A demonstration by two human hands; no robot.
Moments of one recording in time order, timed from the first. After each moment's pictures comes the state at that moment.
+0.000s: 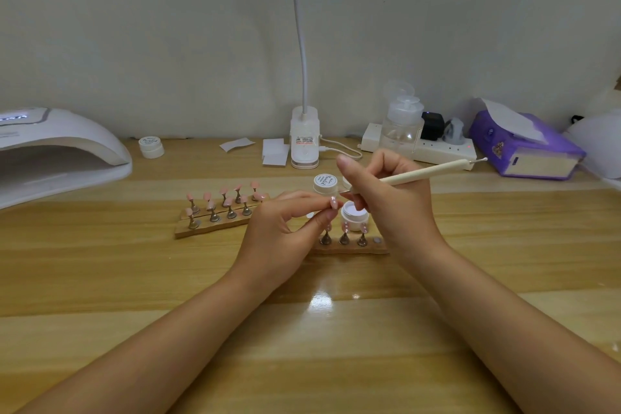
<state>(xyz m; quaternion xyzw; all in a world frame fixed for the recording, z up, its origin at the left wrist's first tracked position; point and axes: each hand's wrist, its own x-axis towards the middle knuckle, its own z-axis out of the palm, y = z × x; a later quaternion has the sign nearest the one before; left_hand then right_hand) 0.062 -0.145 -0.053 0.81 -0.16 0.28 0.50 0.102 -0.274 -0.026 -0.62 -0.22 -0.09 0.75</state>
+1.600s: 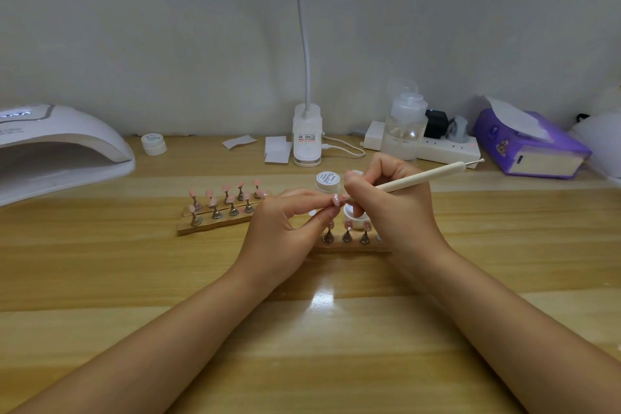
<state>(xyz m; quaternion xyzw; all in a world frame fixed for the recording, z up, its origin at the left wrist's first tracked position) 0.063 -0.144 -0.053 0.81 -0.17 0.28 0.50 0.099 -0.275 -0.031 -0.65 -0.22 -0.09 0.72</state>
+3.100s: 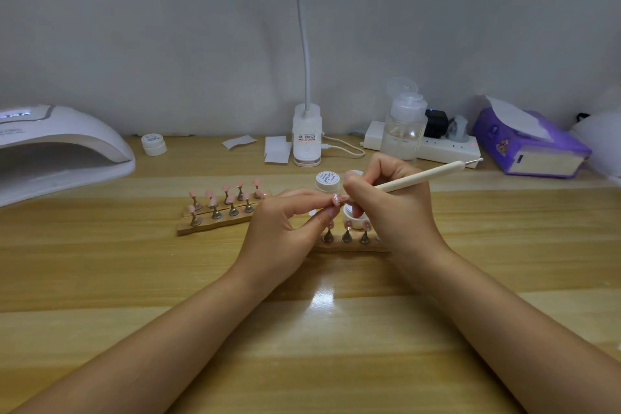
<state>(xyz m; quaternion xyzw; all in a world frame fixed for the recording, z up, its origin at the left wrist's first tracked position) 0.064 -0.144 -0.054 0.80 -0.17 0.27 0.50 0.099 -0.274 -0.031 -0.64 -0.22 -0.09 0.73</state>
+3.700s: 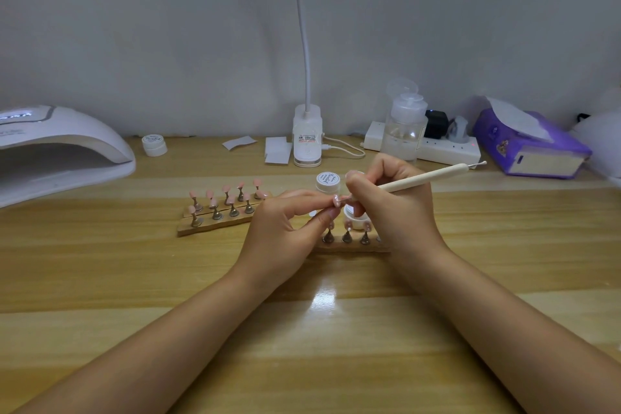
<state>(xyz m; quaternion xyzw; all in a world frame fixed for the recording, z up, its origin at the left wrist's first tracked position) 0.062 -0.145 -0.052 0.81 -0.16 0.28 0.50 0.099 -0.276 -0.032 -0.64 -0.21 -0.09 0.73</state>
